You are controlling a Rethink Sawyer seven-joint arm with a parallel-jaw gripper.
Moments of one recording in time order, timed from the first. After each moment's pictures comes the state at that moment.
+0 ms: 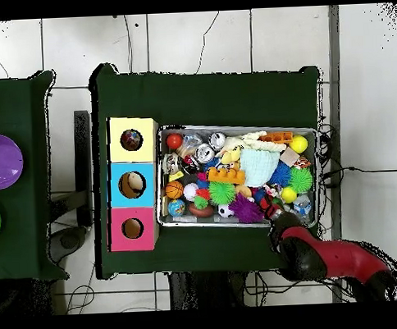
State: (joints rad) arm -1.05 -0.57 0.32 1.95 -0.87 -0.06 2.31
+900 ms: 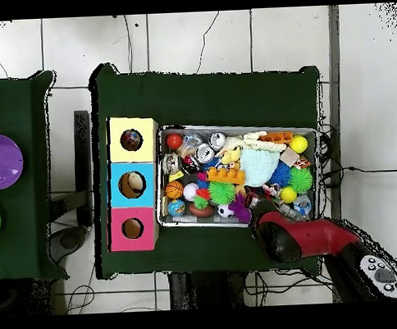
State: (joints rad) arm -0.85 -0.53 0.27 1.88 -0.87 -0.05 2.31
